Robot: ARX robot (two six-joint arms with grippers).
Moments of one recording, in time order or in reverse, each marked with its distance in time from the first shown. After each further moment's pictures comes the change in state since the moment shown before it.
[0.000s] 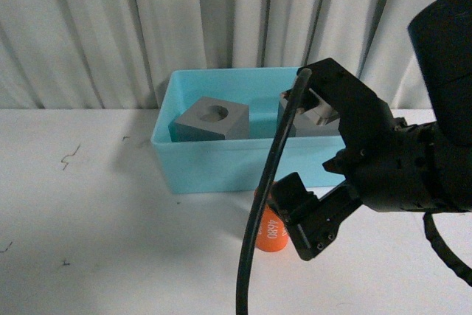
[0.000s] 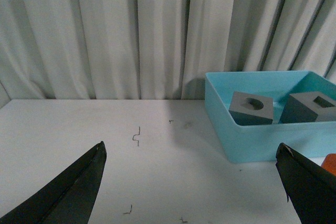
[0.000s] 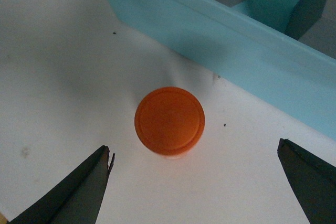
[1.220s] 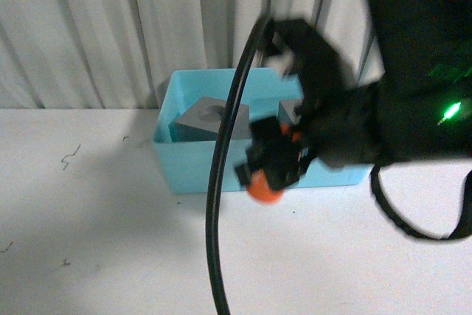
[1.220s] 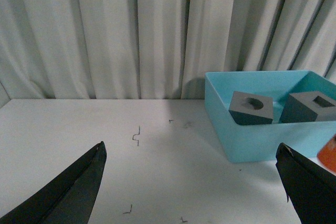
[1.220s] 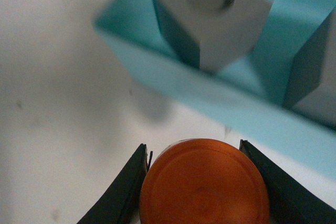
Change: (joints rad) left arm 0.000 0.000 0.000 0.000 0.000 0.000; right arm 0.046 0.008 0.113 0.024 0.035 0.140
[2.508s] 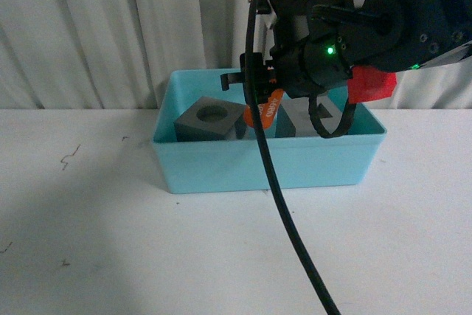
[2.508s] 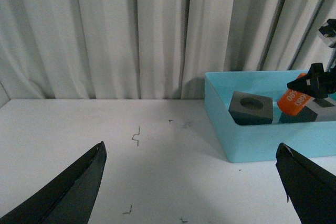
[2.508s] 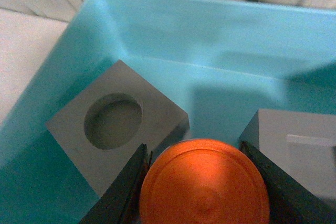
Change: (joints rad) left arm 0.000 0.000 0.000 0.000 0.000 0.000; right arm -0.043 0.389 0.529 -0.064 0.148 0.142
